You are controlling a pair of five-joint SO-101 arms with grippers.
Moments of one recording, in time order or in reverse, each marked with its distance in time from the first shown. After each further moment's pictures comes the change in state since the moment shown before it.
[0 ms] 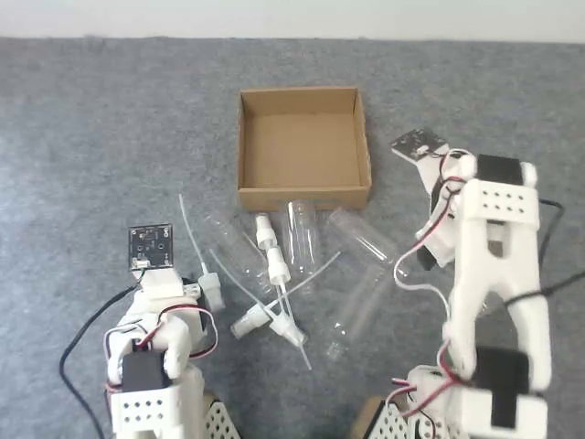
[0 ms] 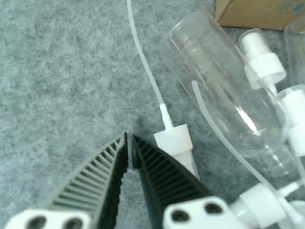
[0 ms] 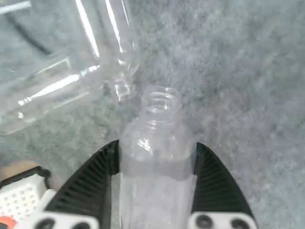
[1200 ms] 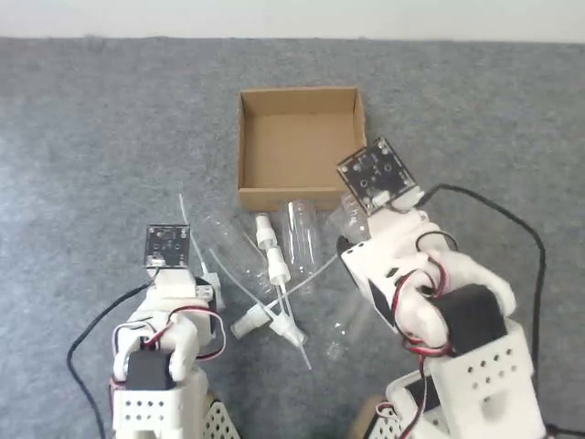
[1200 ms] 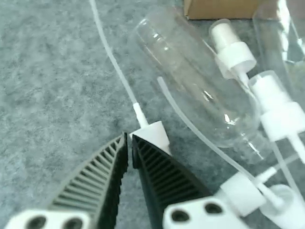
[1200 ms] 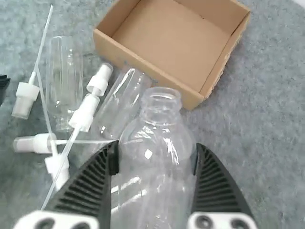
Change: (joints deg) left arm 6.4 0.0 0.0 0.0 -0.3; right arm -29.7 -44.5 16.7 -12.8 -29.2
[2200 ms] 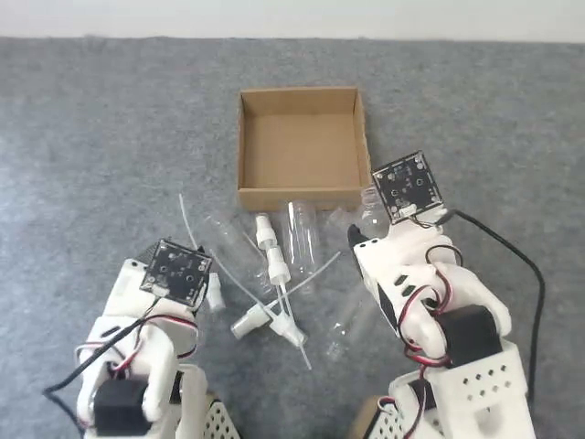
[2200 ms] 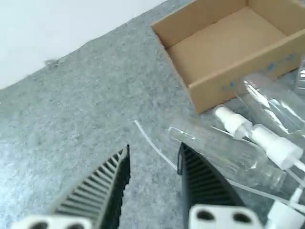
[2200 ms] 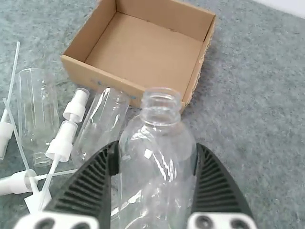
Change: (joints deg) left arm -2.7 0.0 -25.3 4.7 -27.2; right arm 5.1 -8.9 13.8 -11.7 -5.4
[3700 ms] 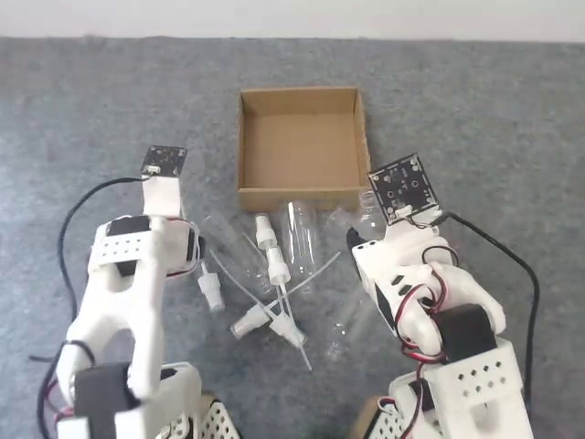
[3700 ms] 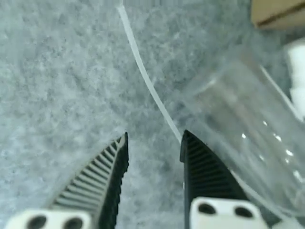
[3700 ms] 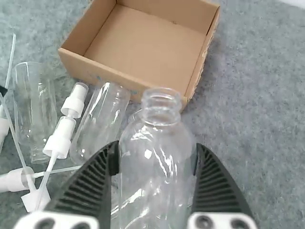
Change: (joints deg) left arm -6.9 89.1 -19.5 -26.1 15.0; right arm 0.0 0.0 3.1 -1.8 0.0
